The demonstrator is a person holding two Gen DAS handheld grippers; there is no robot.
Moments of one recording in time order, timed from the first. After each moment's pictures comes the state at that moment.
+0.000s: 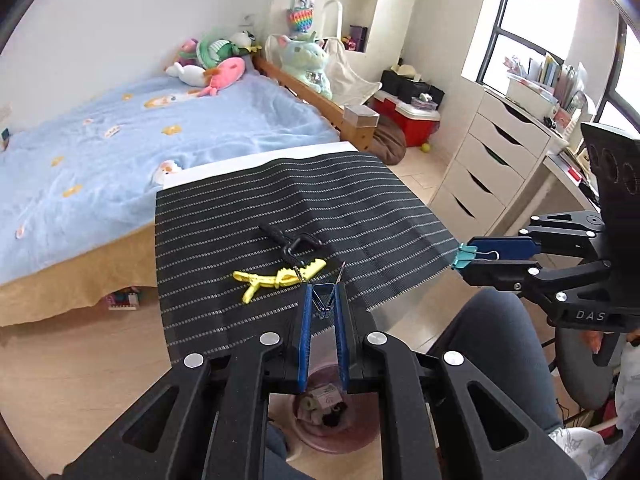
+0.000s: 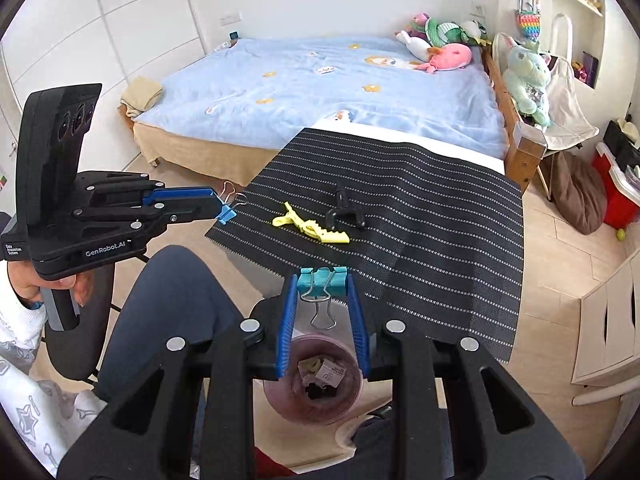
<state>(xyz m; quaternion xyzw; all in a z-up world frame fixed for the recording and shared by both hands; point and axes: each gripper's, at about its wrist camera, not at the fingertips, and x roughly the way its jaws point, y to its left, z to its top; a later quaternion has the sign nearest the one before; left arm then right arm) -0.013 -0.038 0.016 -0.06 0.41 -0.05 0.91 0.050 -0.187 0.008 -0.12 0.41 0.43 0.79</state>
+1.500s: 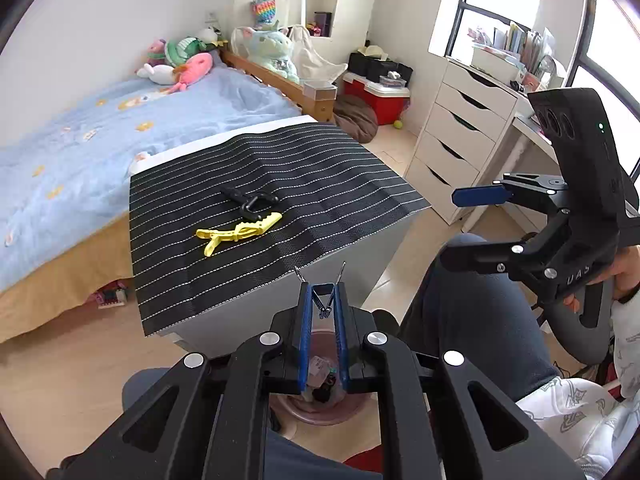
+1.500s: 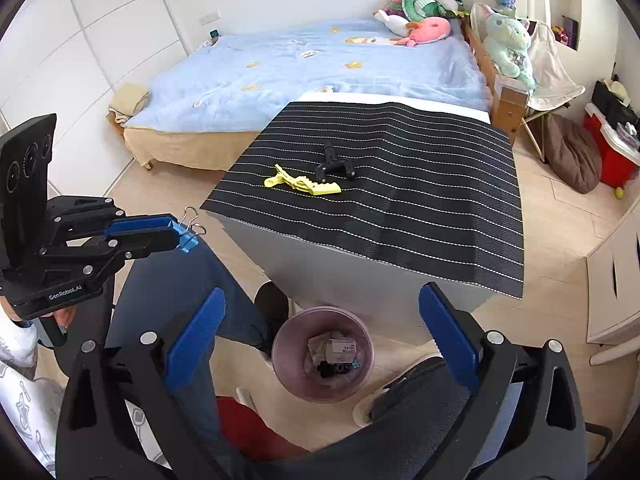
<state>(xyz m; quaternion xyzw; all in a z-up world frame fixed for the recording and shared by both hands) -0.054 -0.074 0.002 -0.03 0.42 -0.09 0.90 0.034 -0.220 -0.019 -0.09 0.44 0.40 0.80</state>
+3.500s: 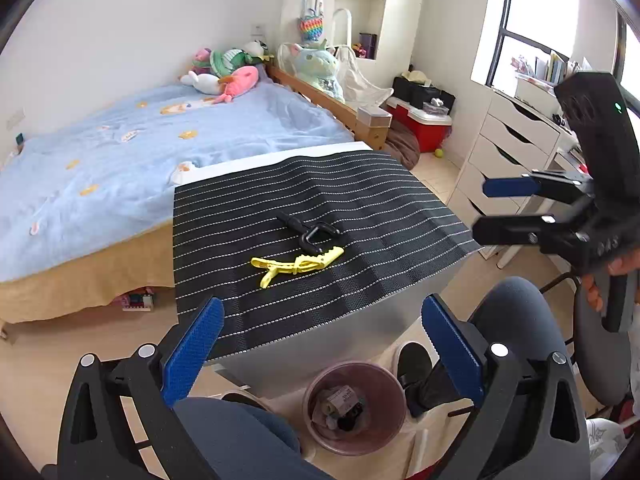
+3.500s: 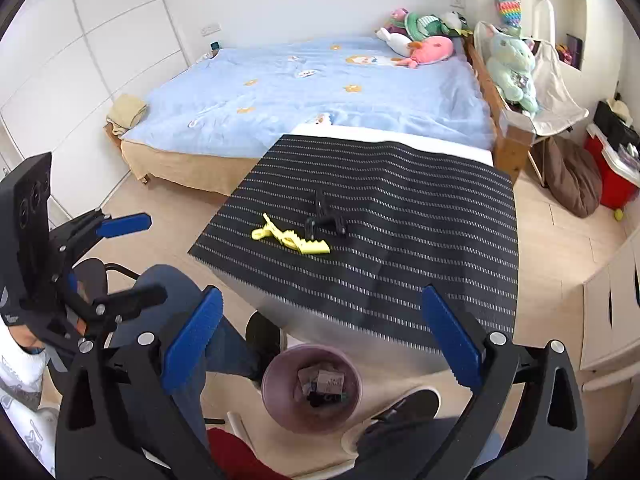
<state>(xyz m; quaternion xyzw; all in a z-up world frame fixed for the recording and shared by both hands) -0.031 -0.036 0.001 -0.05 0.39 -0.02 0.92 0.088 -0.179 0.003 -0.10 0.42 0.41 0.80</state>
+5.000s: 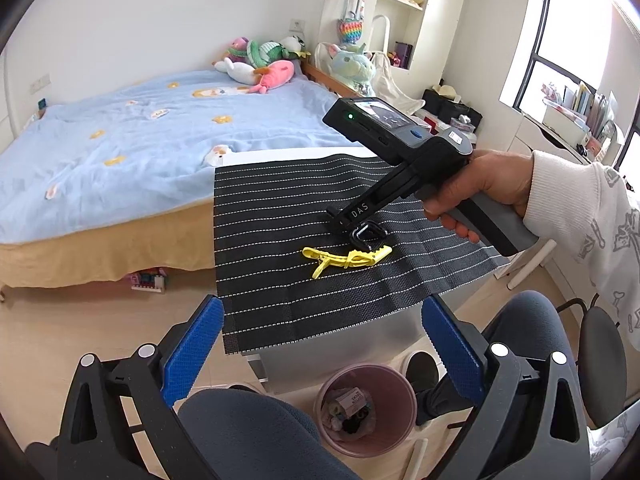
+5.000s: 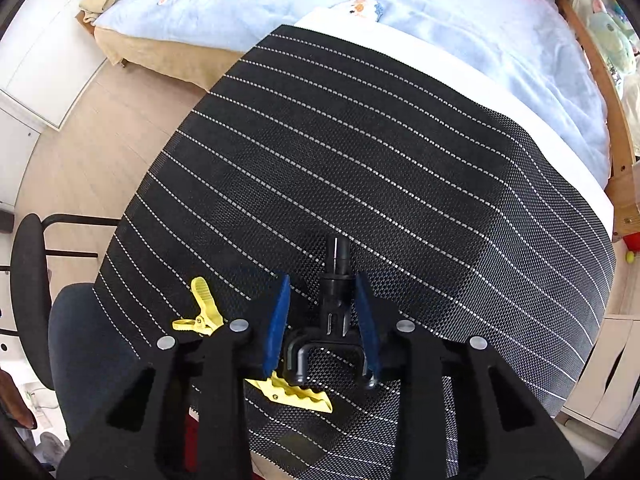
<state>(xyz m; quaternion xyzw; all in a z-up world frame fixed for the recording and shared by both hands) -0.037 0.012 -0.012 -0.09 0.39 0.02 0.92 0.200 0.015 -0.110 -0.27 0.57 0.39 0.67</state>
